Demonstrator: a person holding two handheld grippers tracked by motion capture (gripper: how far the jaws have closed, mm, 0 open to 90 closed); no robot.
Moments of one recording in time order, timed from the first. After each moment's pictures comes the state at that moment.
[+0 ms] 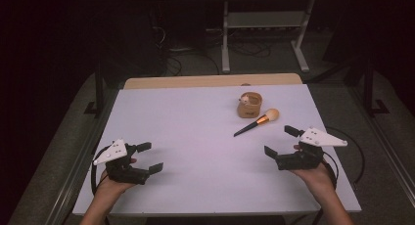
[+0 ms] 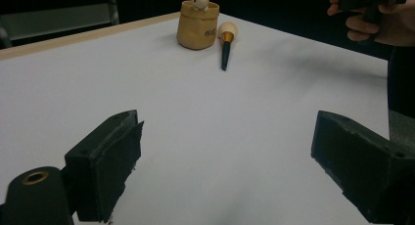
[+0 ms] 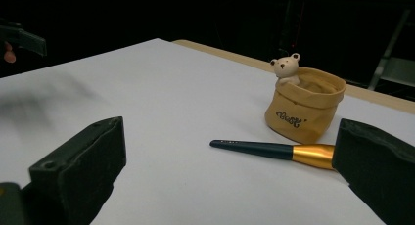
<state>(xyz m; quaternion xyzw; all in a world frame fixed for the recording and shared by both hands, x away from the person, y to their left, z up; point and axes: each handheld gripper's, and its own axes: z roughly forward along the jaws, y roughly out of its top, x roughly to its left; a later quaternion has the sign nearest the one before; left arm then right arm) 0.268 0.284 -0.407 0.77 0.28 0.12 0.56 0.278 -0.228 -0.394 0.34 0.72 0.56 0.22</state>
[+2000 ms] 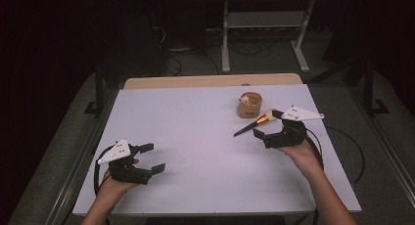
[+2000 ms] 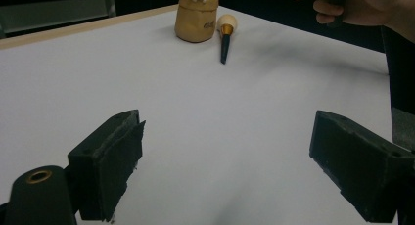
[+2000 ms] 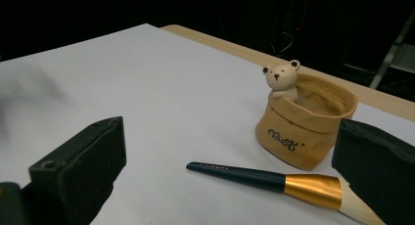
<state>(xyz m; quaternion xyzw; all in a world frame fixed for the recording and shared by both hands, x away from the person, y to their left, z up) 0.271 0.280 -0.411 0.78 0.28 0.12 0.55 0.341 -0.207 -0.388 0.34 0.75 0.52 0.20</state>
